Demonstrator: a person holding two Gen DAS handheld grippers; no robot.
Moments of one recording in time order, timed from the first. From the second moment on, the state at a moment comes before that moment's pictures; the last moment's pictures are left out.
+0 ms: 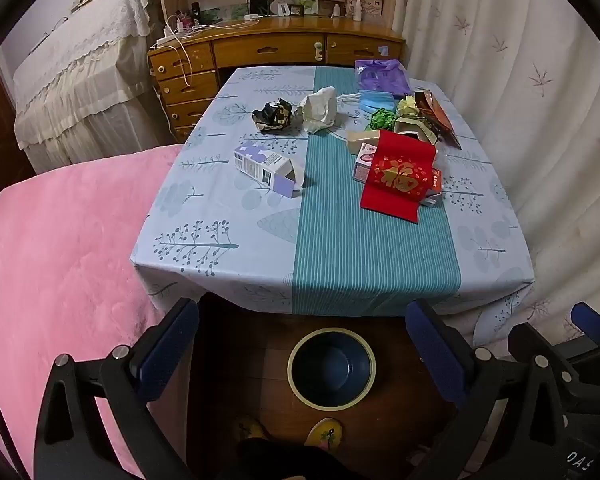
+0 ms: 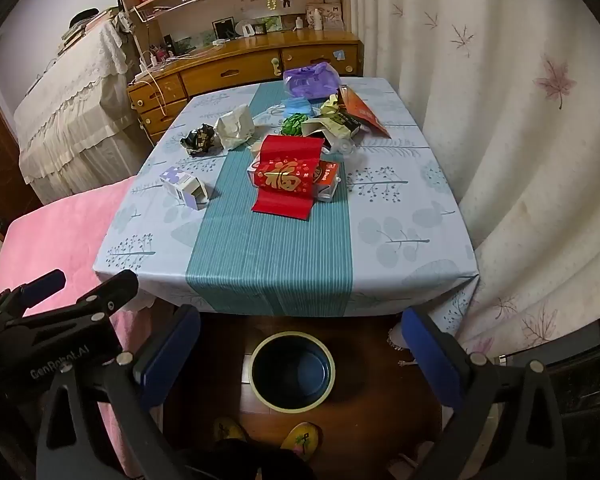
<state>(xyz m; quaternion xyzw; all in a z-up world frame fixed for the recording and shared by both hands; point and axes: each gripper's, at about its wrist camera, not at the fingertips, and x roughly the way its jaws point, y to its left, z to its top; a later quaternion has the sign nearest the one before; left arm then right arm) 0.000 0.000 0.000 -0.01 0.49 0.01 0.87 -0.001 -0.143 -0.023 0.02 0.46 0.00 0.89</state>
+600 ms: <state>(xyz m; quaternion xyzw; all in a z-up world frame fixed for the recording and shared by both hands) 0.000 -0.007 0.006 0.01 0.46 0.01 0.89 0.001 -0.150 -0.022 0.02 0.46 0.00 0.89</state>
